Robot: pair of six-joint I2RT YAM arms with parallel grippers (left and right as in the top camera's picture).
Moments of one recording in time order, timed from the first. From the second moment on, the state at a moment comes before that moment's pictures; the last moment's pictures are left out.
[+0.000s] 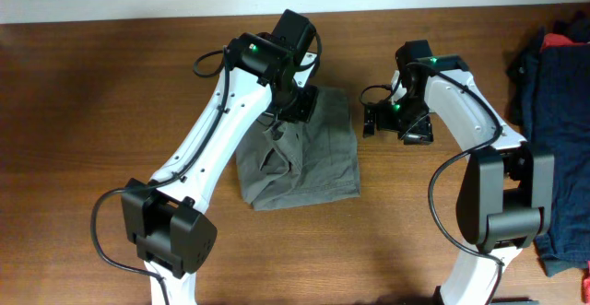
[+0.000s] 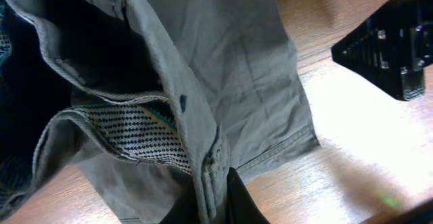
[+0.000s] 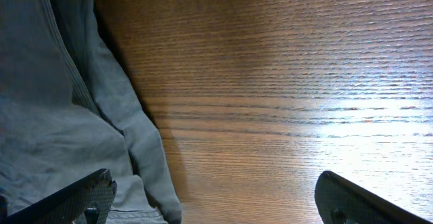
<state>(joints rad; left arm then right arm) -0.52 2.04 2.06 -1.32 0.13 -0.16 0.10 2.00 1.55 -1.10 -0.20 0.24</state>
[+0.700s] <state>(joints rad) -0.52 2.04 2.06 -1.29 0.17 -0.18 0.10 2.00 1.55 -1.10 -0.20 0.24</state>
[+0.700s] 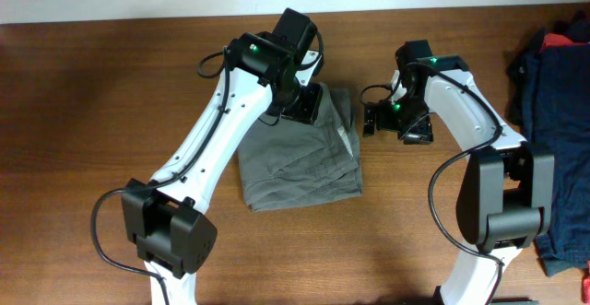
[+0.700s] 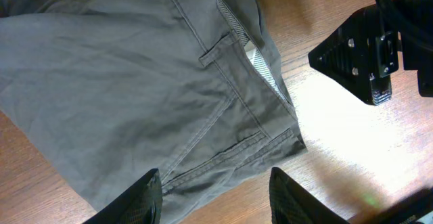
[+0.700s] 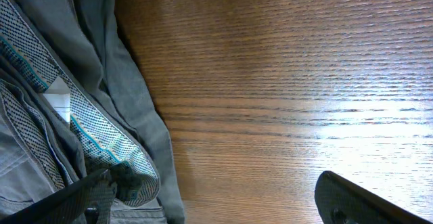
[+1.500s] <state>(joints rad) -0.24 2.04 2.10 -1.47 0.14 -0.21 0.21 2.06 1.77 -1.14 -0.40 -0.05</state>
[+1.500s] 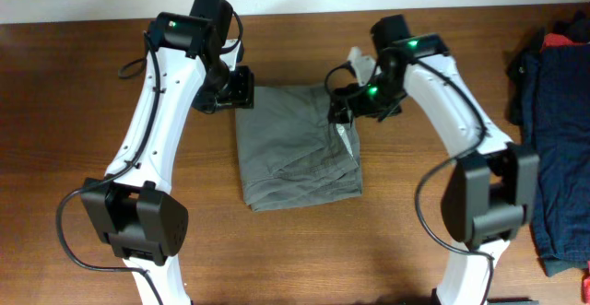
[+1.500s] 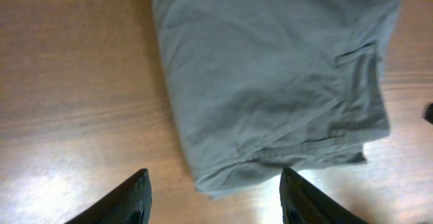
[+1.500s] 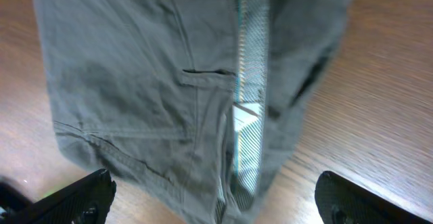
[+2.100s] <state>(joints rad) -0.25 2.04 2.10 -1.48 0.05 -0.21 0.27 2.21 1.77 -1.10 -0.40 -0.06</state>
